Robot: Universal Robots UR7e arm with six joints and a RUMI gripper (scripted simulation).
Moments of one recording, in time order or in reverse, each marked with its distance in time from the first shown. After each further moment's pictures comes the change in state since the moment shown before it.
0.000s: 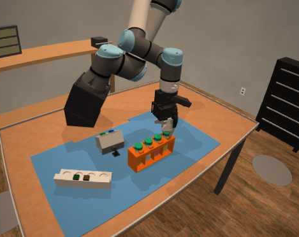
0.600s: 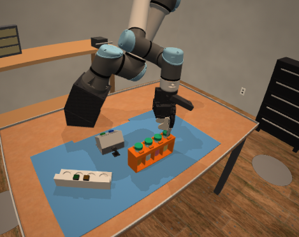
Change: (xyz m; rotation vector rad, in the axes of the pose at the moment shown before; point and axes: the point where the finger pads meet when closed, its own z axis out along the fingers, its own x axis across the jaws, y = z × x) arm 0.000 0.000 0.000 -0.016 0.008 0.316
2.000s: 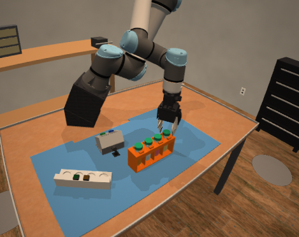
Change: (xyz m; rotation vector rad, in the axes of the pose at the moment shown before) arm 0.000 0.000 0.000 -0.004 0.001 -1.035
